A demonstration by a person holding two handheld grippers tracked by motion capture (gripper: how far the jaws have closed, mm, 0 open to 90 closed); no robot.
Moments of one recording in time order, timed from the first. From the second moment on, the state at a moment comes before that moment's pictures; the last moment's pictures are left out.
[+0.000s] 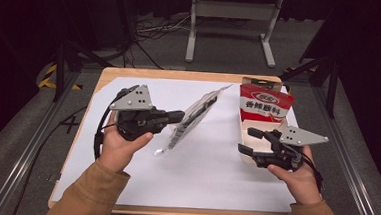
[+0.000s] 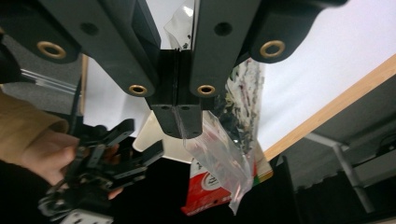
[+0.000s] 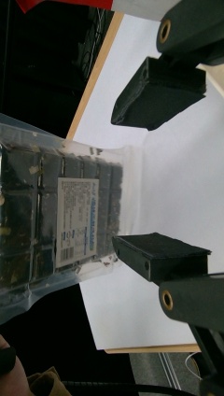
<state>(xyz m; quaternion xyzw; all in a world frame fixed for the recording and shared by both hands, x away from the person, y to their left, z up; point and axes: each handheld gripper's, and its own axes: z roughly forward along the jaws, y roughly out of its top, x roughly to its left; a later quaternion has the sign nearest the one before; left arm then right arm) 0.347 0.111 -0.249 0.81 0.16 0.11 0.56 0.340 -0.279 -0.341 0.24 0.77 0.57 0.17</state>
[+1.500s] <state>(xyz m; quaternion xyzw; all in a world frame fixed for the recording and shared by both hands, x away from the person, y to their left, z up) 0.321 0.101 -0.236 0.80 0.09 0.09 0.58 0.338 -0.244 -0.333 0.16 0.79 0.58 0.12</state>
